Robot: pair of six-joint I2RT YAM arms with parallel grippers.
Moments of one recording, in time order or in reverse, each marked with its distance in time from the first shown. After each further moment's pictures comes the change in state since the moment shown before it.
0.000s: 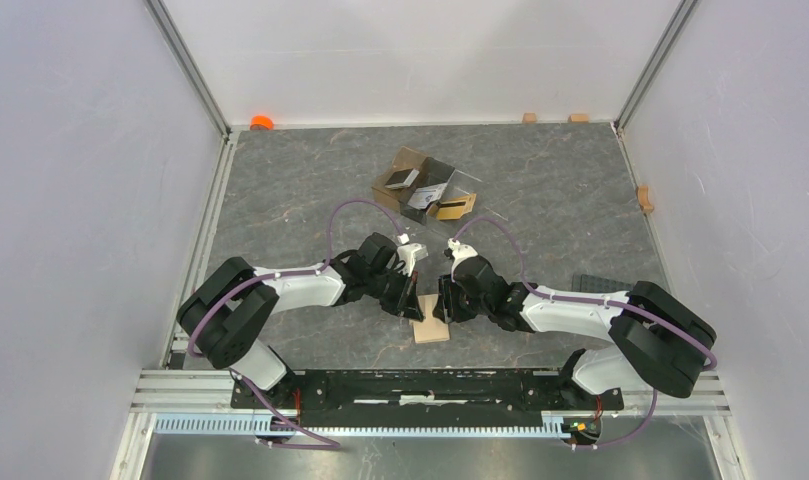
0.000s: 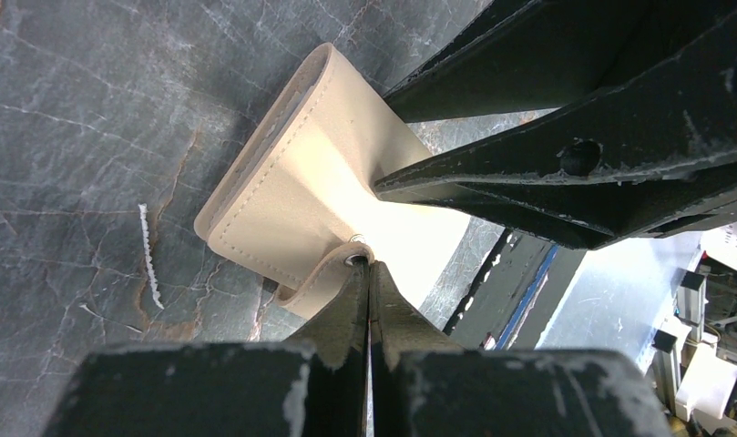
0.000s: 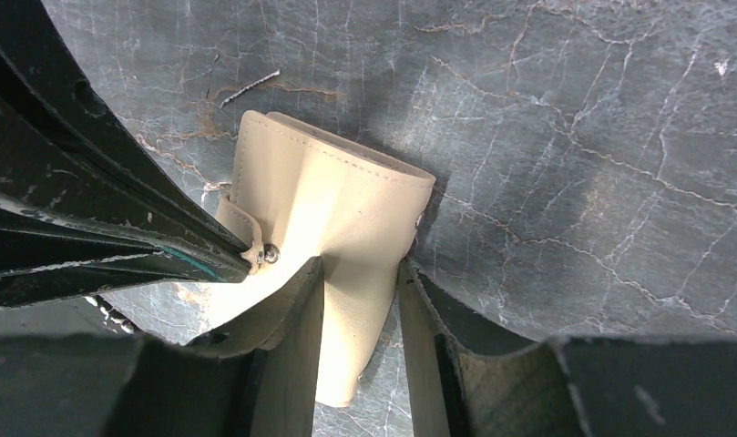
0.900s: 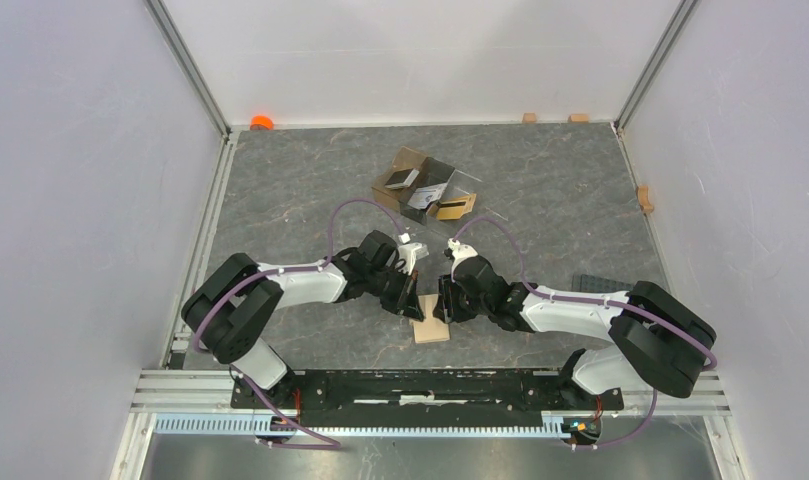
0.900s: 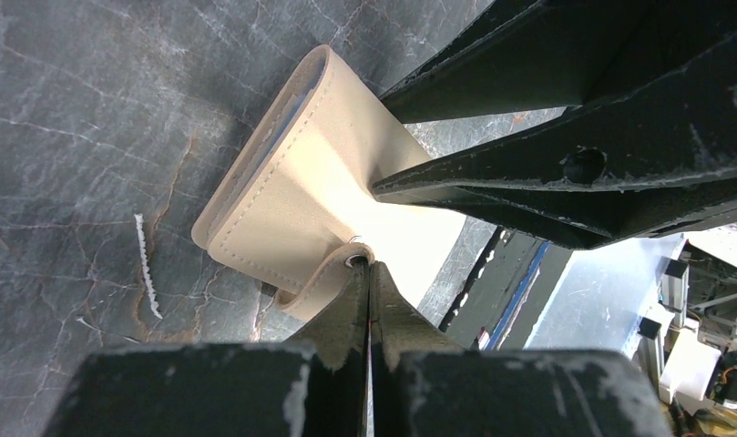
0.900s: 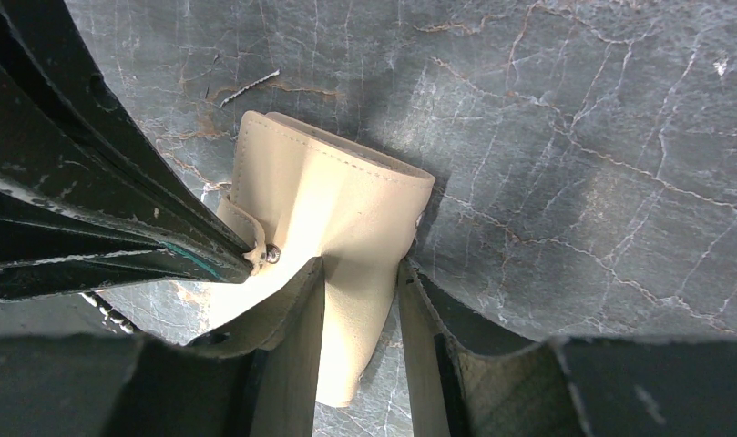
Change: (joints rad) left arm 0.011 0.030 0.017 -0.006 0.047 0.011; right arm 0.000 0.000 0.000 0.000 0.000 0.000
